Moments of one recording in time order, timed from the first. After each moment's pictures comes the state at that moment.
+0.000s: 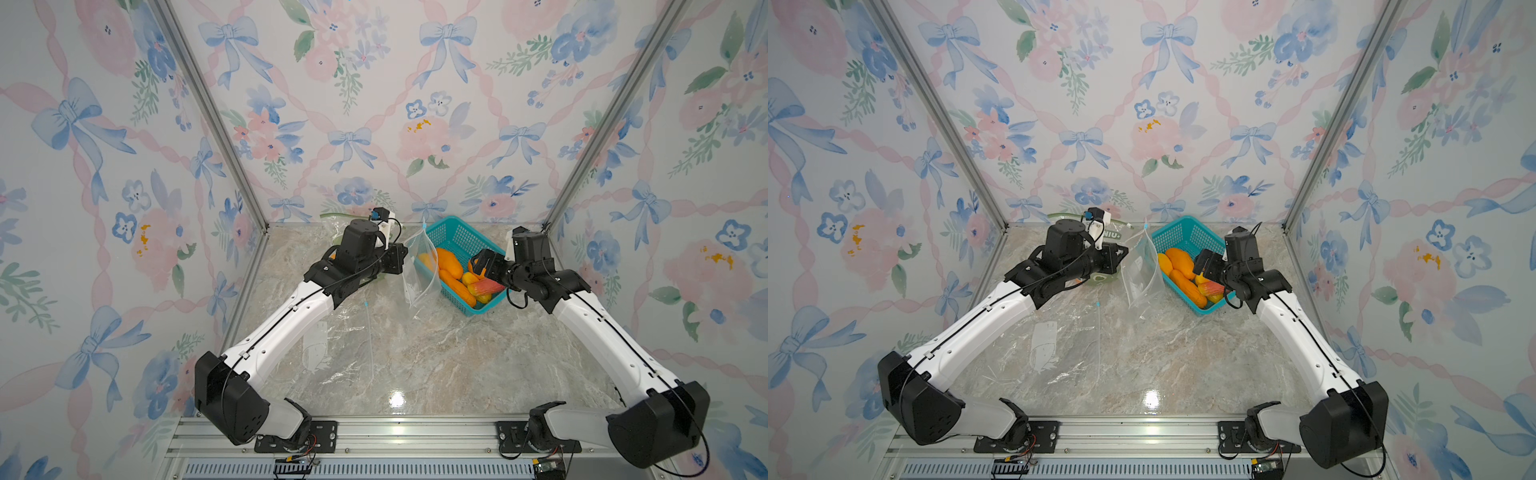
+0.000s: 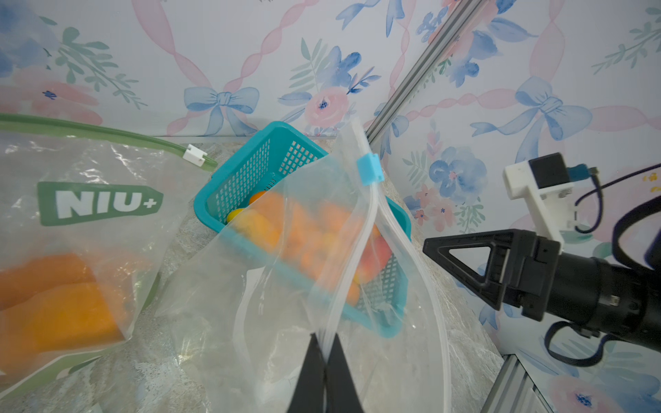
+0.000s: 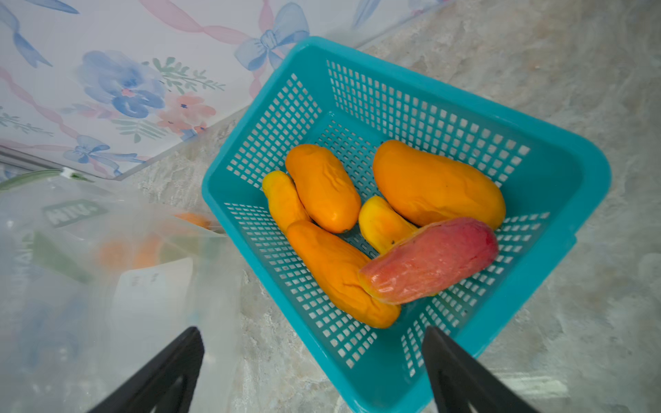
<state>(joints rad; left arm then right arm) -0.58 1.42 1.37 -0.37 0.16 -0.44 0.28 1.33 1.16 -0.61 0.00 0.59</state>
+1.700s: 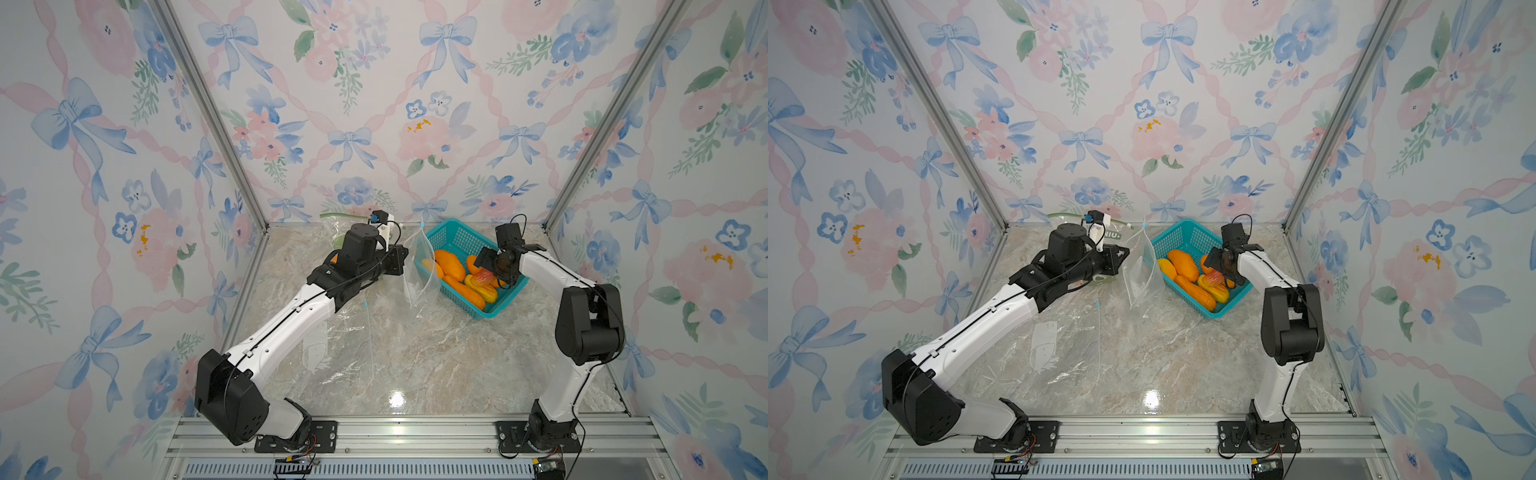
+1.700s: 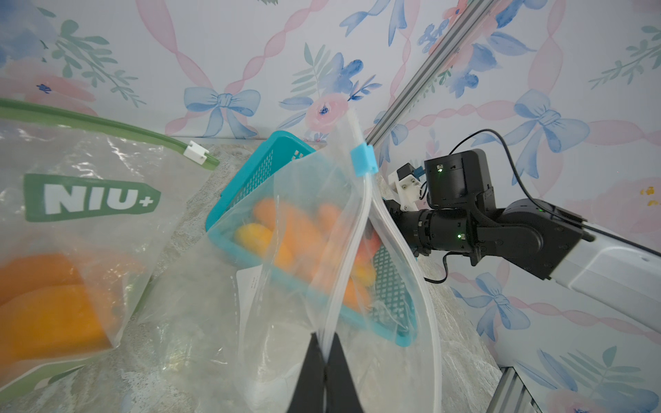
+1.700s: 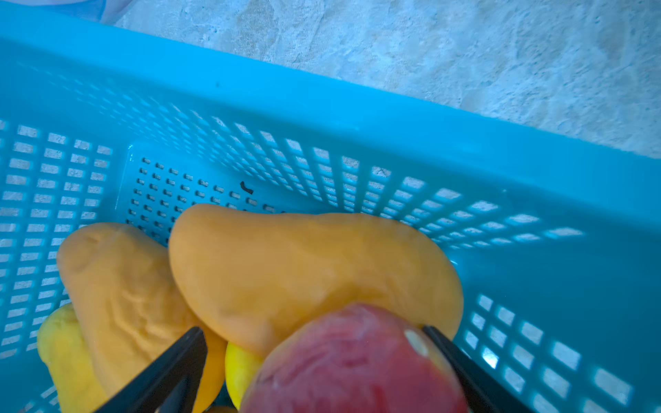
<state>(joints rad) -0.58 1.42 1.30 -0.29 0.16 -0.48 0.12 1.91 1.43 -0.57 0.09 0.60</state>
